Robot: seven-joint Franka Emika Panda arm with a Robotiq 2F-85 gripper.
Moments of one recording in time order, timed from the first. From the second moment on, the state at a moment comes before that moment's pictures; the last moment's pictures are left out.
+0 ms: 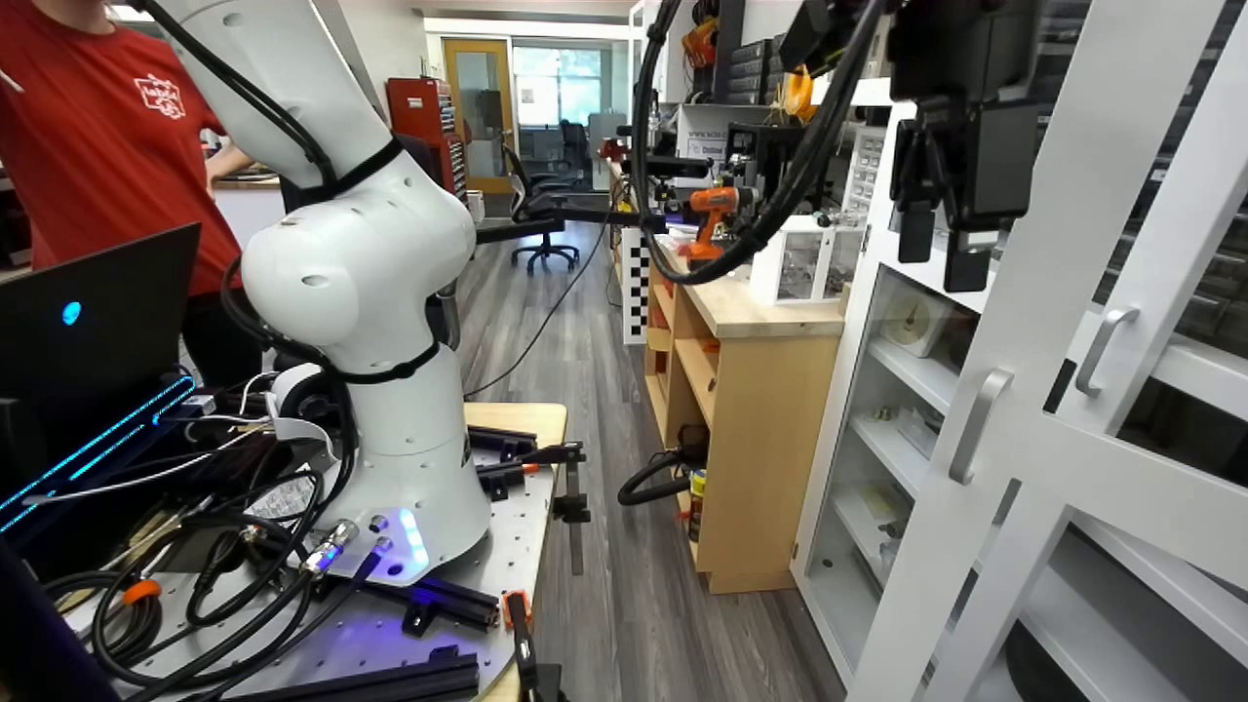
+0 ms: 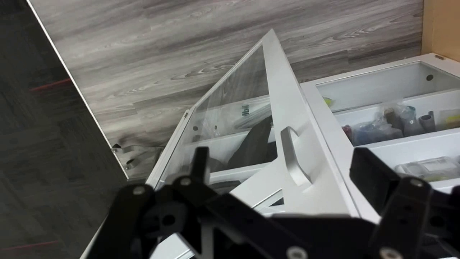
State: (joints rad) arm -0.17 -0.43 -0.10 -2.30 -0.13 2.04 -0.02
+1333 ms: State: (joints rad) arm -0.04 -0.59 0.00 -2.35 -0.02 1.89 0.02
